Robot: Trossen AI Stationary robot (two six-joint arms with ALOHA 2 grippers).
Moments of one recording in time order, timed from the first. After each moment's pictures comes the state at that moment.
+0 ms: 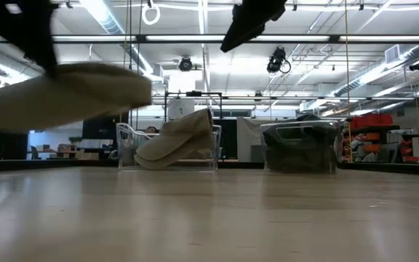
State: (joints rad) left arm -0.77 1.79 1.34 -1.39 -0.64 -0.29; right arm 0.17 1.66 1.44 -0.65 0.14 -0.06
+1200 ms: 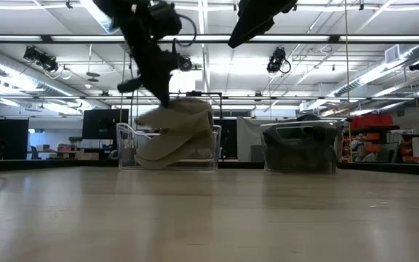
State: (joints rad) left arm 0.43 1.54 1.25 -0.63 -0.37 1.30; right arm 0.23 1.66 1.44 -0.70 0.14 0.01
